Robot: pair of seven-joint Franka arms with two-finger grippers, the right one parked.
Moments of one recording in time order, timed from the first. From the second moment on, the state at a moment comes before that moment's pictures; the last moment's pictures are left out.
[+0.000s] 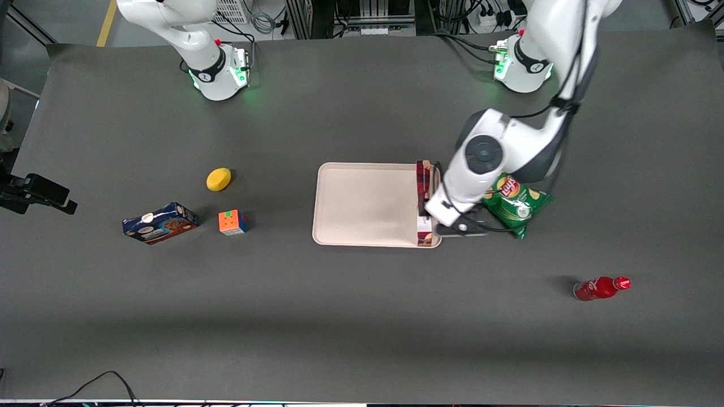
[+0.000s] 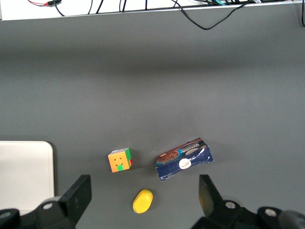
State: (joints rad) arm -0.39 0.36 -0.12 -1.88 0.01 2.26 -0.58
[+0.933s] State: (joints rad) arm -0.15 -0.05 0.13 -1.80 0.01 1.73 -0.05
